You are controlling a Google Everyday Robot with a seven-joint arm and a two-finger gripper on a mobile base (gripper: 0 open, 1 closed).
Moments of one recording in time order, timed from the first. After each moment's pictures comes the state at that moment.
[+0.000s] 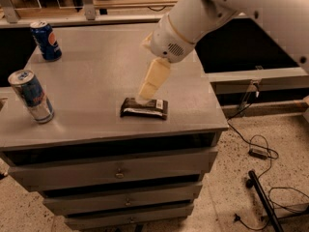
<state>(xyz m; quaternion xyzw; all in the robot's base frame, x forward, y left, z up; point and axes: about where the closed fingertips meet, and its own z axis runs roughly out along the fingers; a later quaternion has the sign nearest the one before) 0.548 0.026 0.919 -0.68 0.66 0.18 0.27</state>
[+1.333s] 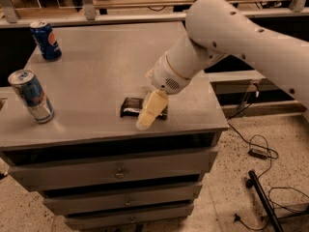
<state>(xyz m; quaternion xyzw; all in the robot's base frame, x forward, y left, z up) 0.538 0.024 0.834 -0.64 0.70 0.20 0.24</state>
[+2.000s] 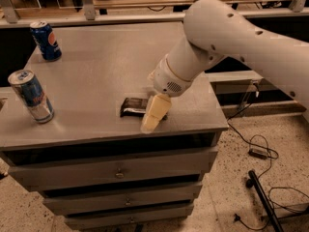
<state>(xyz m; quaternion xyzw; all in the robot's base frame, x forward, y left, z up) 0.534 0.016 0.827 -0.66 0.70 0.17 0.23</state>
